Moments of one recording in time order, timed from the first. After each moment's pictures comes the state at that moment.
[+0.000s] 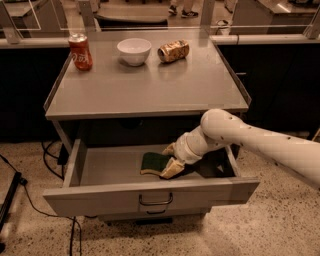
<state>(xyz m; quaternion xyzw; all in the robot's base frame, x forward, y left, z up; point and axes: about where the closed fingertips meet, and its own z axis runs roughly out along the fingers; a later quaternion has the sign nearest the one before) 0.585 -0.032 0.601 -0.66 0.67 0.18 0.27</state>
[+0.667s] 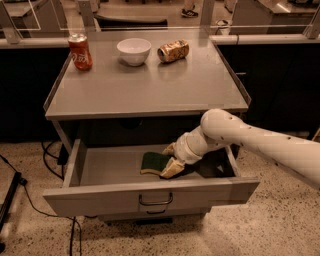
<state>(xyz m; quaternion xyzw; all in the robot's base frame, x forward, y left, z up) 0.585 -0.031 0.601 -0.66 0.68 0.18 0.27</state>
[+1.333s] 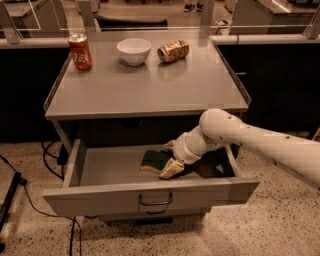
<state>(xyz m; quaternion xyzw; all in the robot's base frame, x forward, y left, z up) 0.584 -0.028 0.603 -0.67 0.68 0.17 0.27</state>
